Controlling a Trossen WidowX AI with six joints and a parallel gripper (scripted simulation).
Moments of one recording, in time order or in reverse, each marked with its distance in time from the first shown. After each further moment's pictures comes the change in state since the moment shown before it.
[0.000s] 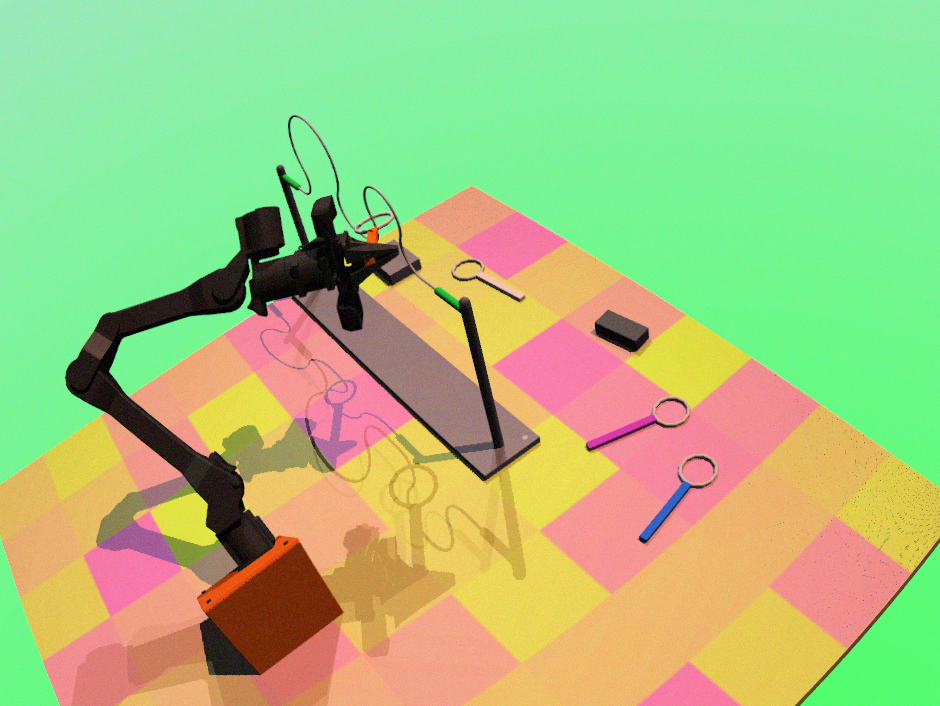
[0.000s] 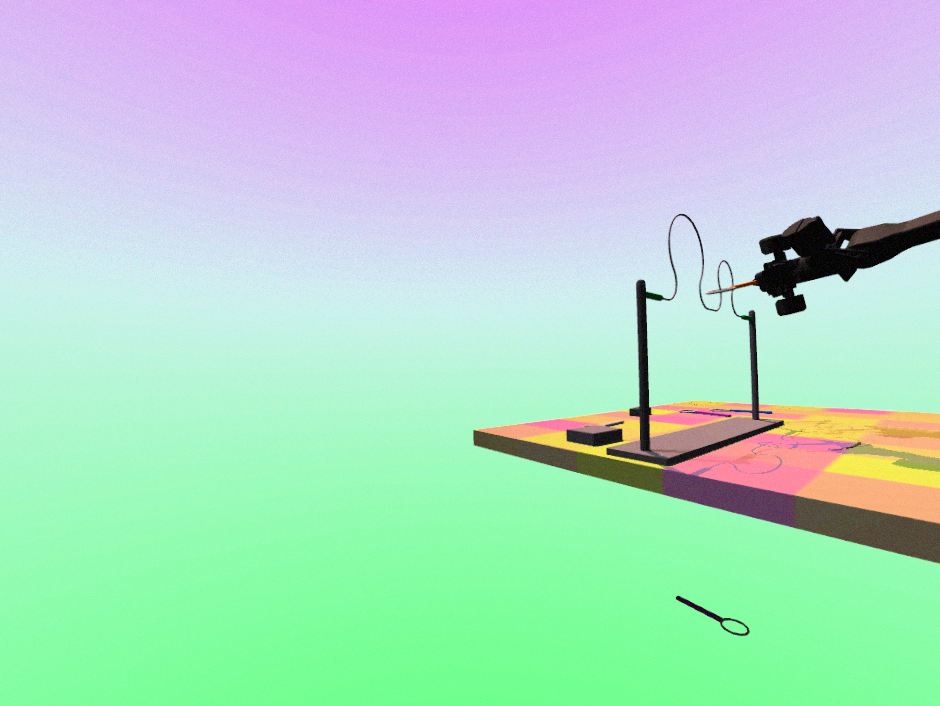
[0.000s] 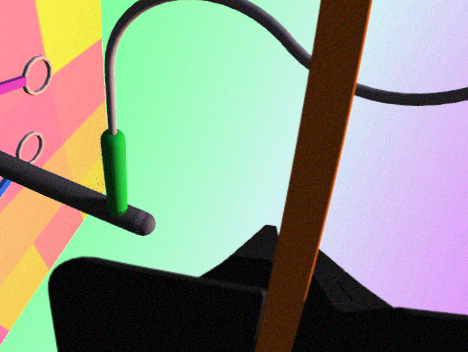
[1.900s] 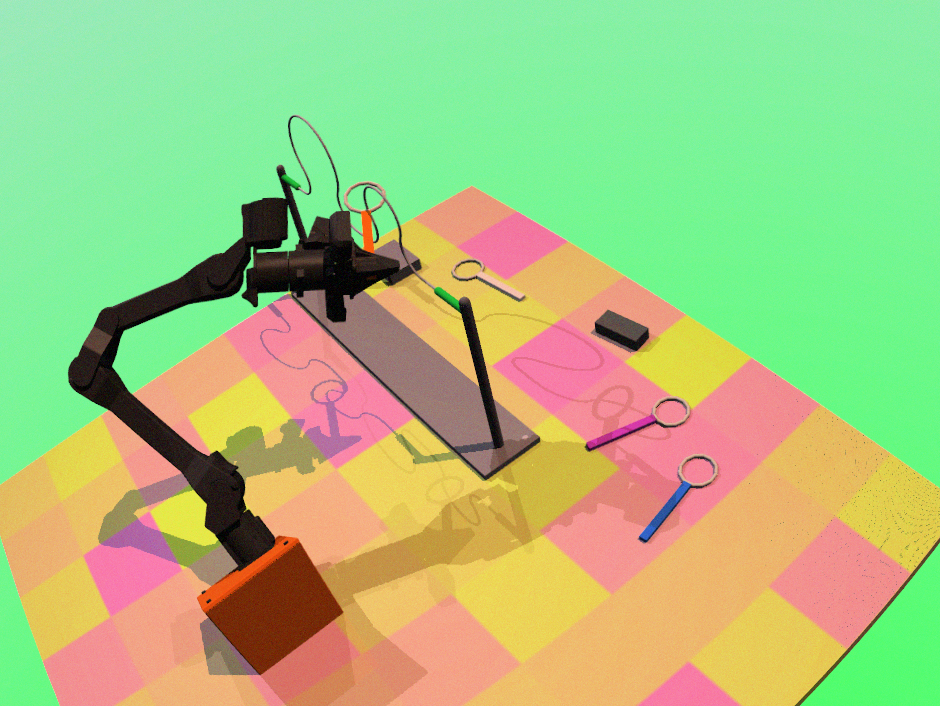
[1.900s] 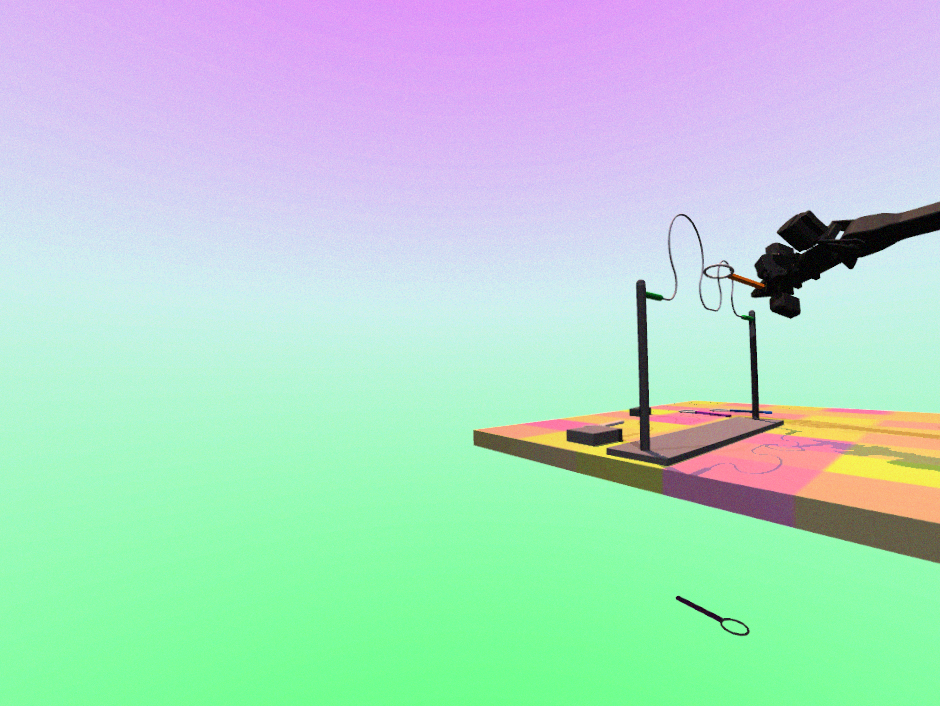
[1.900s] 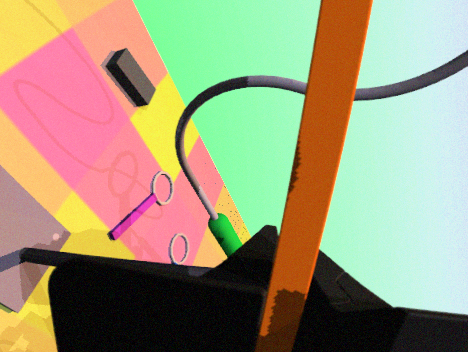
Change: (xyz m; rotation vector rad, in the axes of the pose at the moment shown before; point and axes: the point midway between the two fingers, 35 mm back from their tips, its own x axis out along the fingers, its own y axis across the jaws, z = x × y) arm -0.004 0.023 0.014 0.527 -0.069 0.289
